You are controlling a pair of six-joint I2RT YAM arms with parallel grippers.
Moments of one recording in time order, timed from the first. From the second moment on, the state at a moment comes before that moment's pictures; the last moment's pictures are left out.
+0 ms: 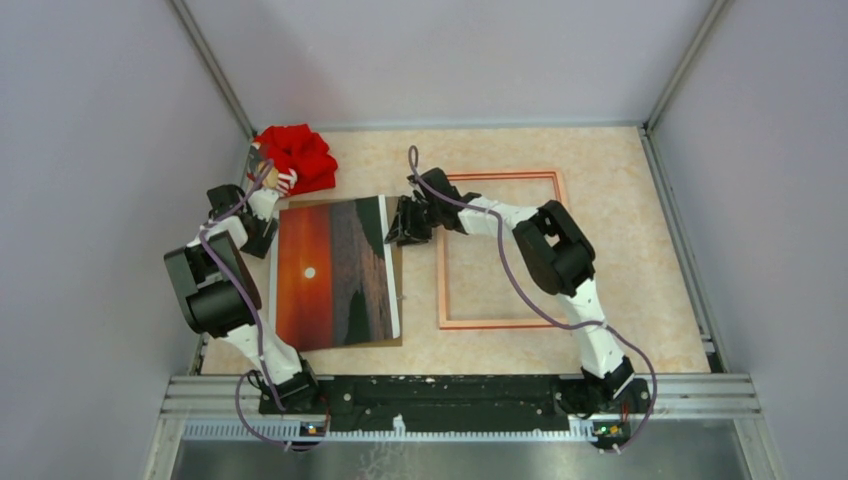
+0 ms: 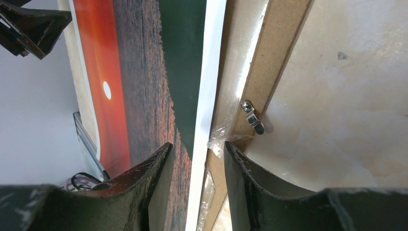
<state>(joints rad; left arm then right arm) 0.43 1.76 1.04 -0.23 0.03 0.77 0.72 2.29 1.66 -0.12 -0.46 0.75</state>
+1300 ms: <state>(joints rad) 0.38 1.78 1.04 -0.16 0.08 0.79 0.69 2.32 1.49 0.43 -0.61 1.18</state>
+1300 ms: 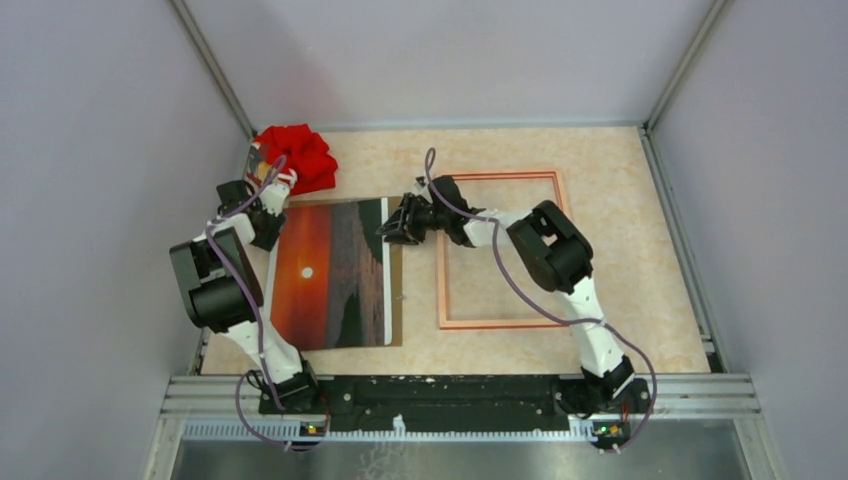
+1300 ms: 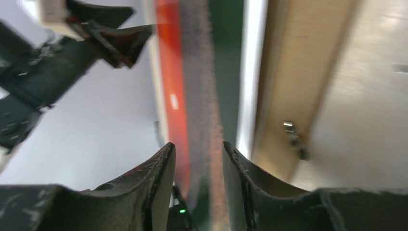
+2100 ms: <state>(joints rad) 0.27 1.80 1.12 -0.41 0.31 0.72 0.66 2.04 1.35 -0.11 -0.24 0.84</state>
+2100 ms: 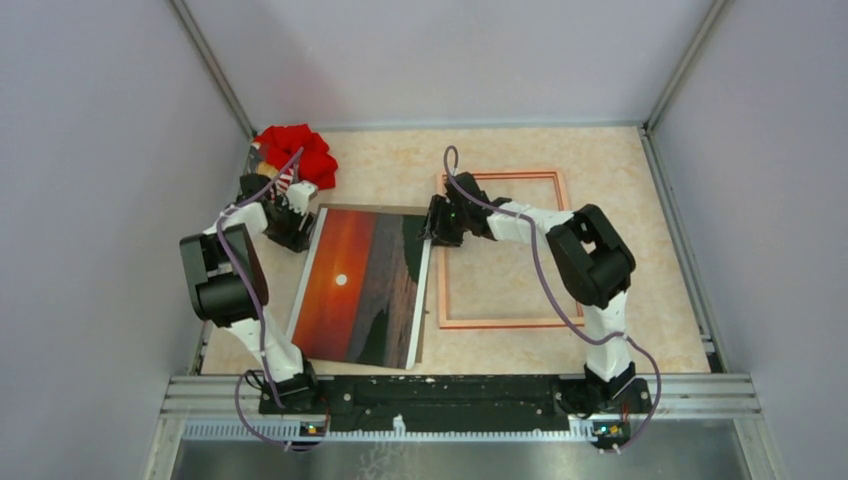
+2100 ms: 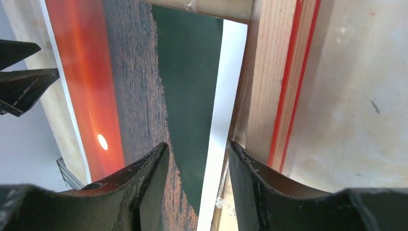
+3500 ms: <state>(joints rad) 0.28 1.74 1.03 -0.43 0.31 0.73 0.63 2.05 1.24 0.09 -0.36 1.07</state>
